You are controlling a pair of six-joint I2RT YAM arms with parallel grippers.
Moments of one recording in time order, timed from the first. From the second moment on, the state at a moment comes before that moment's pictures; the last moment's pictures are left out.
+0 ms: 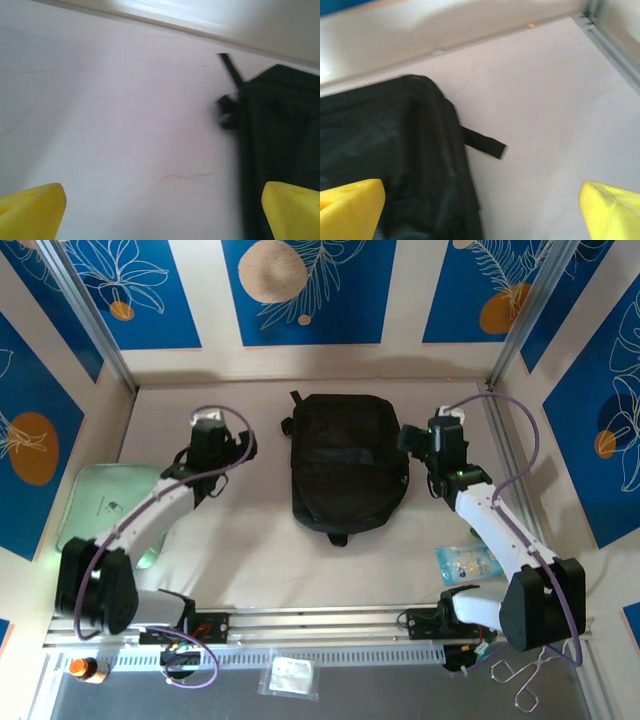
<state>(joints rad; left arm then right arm) -0.32 1.31 0.88 -0.17 -0.28 -0.40 0.21 1.21 0.85 -0.22 0.31 0.37</state>
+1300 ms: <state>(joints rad) -0.10 1.54 0.28 0.95 -0.08 0.09 0.06 1.49 0.33 0.77 0.06 0.10</state>
